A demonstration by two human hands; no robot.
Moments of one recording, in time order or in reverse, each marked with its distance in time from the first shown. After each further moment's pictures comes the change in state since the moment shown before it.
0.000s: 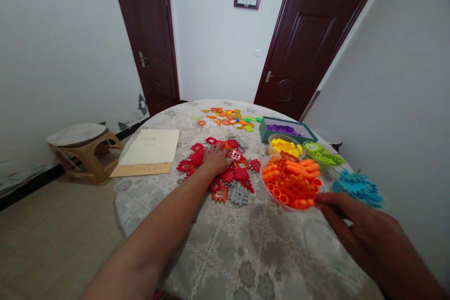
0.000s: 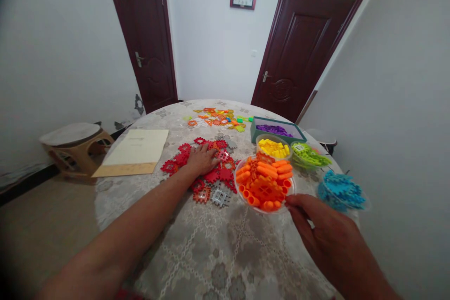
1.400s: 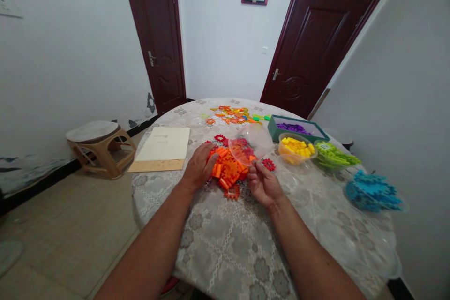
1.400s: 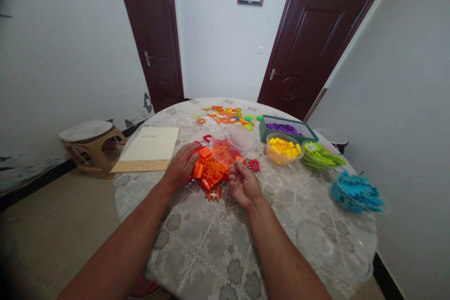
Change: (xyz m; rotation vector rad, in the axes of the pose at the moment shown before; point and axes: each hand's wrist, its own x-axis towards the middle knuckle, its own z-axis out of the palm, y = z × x) left_hand -0.095 -0.069 -0.047 -0.457 0.383 0.122; right_hand 0.088 -0.085 0.207 2.198 -0.264 0.977
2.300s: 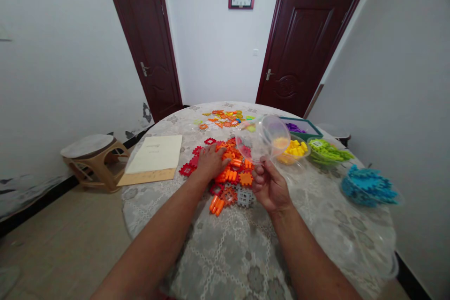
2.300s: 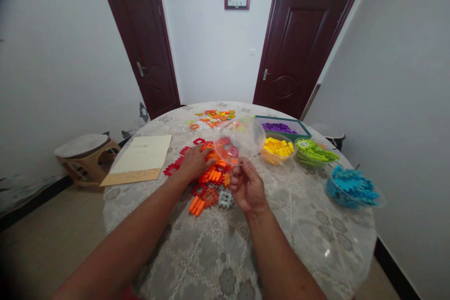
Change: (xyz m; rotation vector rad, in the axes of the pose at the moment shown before) left_hand 0.062 0.021 0.061 0.544 -0.261 -0.026; right_hand -0.033 -0.027 0.020 -0.046 -0.037 -0.282
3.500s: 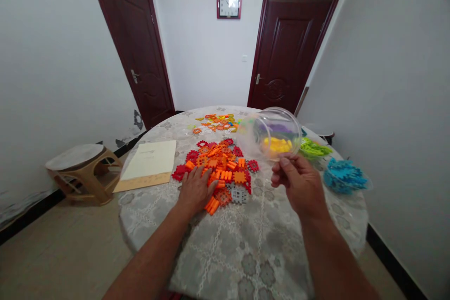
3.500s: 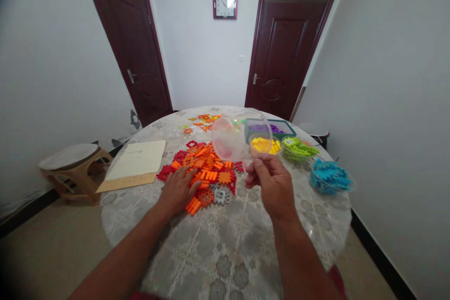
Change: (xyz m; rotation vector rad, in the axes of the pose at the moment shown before) left_hand -0.101 -0.001 -0.010 0.040 0.024 -0.005; right_hand -0.064 -0.076 0.019 -0.660 0.222 -0.500
